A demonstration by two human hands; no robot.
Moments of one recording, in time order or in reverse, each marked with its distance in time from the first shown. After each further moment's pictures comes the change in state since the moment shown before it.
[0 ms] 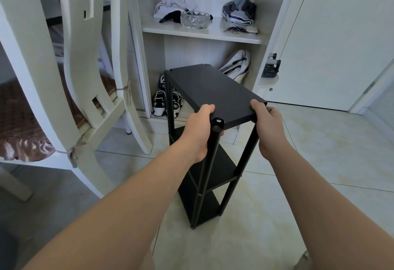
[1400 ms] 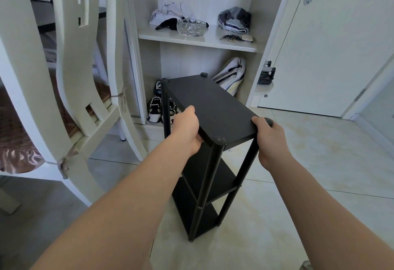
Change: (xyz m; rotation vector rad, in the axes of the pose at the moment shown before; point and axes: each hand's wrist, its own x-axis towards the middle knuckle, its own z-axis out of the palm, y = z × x) left_hand 0.041 0.018 -0.007 -0.239 0.189 -0.021; right_hand 0.001 0.000 -0.005 -0.027 0.065 0.044
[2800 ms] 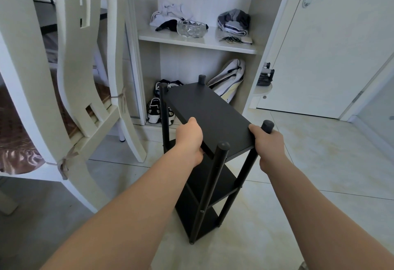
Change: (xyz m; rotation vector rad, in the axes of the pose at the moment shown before) left_hand -0.002 -0.019 -0.005 0.040 0.077 -0.082; right_hand 0.000 0.008 -0.001 -0.095 0.082 0.054
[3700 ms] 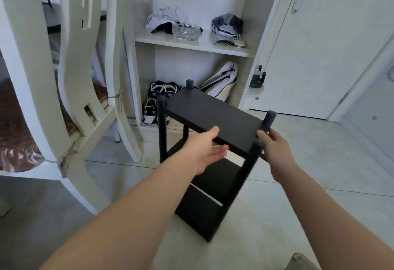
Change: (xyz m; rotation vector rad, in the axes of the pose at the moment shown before) left_hand -0.031 -0.016 -0.007 0.178 -0.319 -0.153; right_hand -0.033 -0.001 -0.042 -0.102 -0.116 -0.114
